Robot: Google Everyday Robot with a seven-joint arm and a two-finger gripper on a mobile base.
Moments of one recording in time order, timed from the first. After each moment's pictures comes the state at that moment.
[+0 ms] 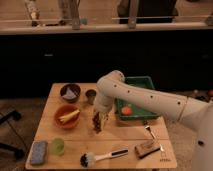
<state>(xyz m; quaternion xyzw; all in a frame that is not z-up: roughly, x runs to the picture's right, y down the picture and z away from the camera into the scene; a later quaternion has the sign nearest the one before) -0.039 0.149 0.764 -0.28 -0.28 -0.35 0.85</state>
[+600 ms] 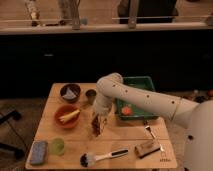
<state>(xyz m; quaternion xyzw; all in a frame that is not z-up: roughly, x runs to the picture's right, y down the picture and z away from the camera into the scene) -0.046 0.172 0.778 -0.32 -0.31 -0.34 0.83</state>
